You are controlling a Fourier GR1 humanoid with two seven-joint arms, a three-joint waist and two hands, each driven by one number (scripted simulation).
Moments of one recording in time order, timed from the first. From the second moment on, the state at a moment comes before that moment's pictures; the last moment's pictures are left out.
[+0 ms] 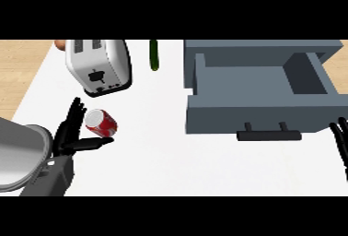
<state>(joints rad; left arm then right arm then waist) -0.40 0.23 0.27 -0.53 0.03 -0.03 -0.57 0.24 -0.04 -0.24 -2.09 -0.06 0.20 0.06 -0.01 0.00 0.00</state>
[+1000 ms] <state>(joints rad) -0.54 0.20 0.27 -0.37 0.04 -0.02 -0.61 0.27 -0.03 -0.24 -2.15 -0.08 0.21 0.08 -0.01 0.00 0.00</state>
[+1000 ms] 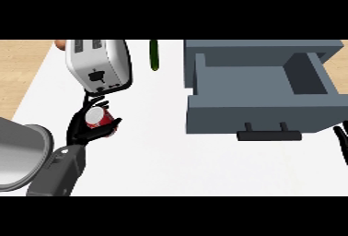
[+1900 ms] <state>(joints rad) -0.36 0.14 0.22 -0.77 0.13 -0.02 -0.50 0.30 -0.01 -0.23 -2.19 -0.09 0.20 0.10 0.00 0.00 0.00</state>
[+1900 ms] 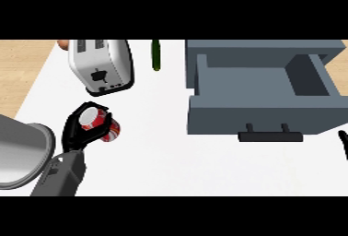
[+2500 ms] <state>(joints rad) -0.33 0.07 0.07 -1.21 0.09 0.07 -0.20 0.31 -0.03 -0.27 -2.20 -0.14 0.21 0.10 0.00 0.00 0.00</state>
